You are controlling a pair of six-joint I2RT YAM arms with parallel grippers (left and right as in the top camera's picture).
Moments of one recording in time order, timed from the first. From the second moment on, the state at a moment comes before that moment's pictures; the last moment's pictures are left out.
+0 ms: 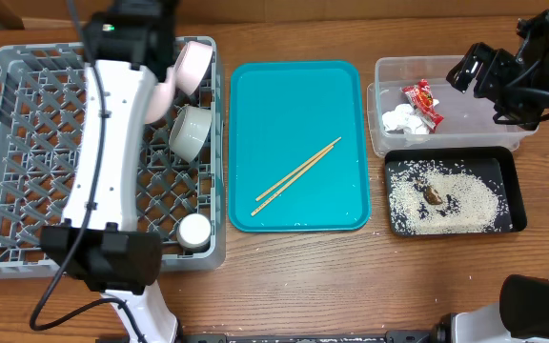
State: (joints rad) left arm -0.10 1.95 2.20 -1.25 -0.84 0.18; right arm -0.15 1.68 1.98 -1.40 -0.27 0.33
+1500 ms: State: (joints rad) left arm -0.06 1.97 1.82 -0.81 -0.71 0.12; right arm -0.15 1.68 1.98 -1.40 -0.27 0.33
